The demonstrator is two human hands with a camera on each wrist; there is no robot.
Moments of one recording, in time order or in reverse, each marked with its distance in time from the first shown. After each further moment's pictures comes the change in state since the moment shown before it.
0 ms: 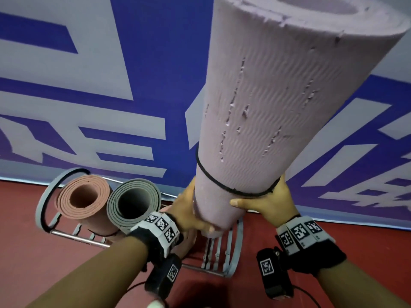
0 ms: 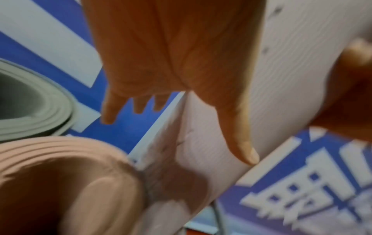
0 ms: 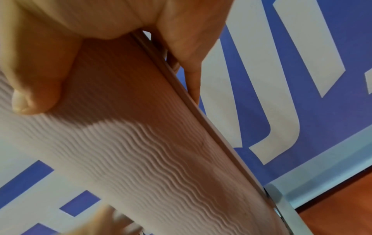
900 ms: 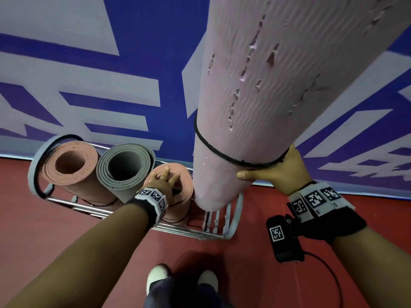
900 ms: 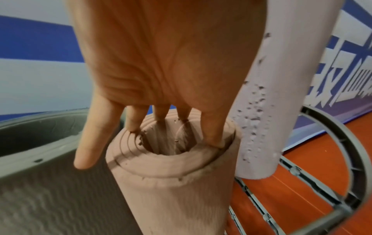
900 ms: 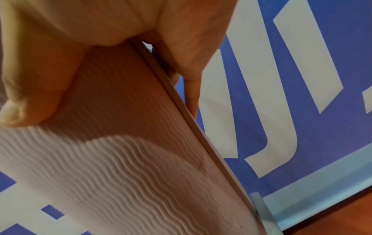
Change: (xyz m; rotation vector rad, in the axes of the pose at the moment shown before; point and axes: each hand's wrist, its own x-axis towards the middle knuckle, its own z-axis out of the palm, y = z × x) left_hand 0.035 -0.108 -0.017 0.984 -0.255 -0.491; right_hand 0.003 -0.002 -0.010 -0.225 -0.057 0.056
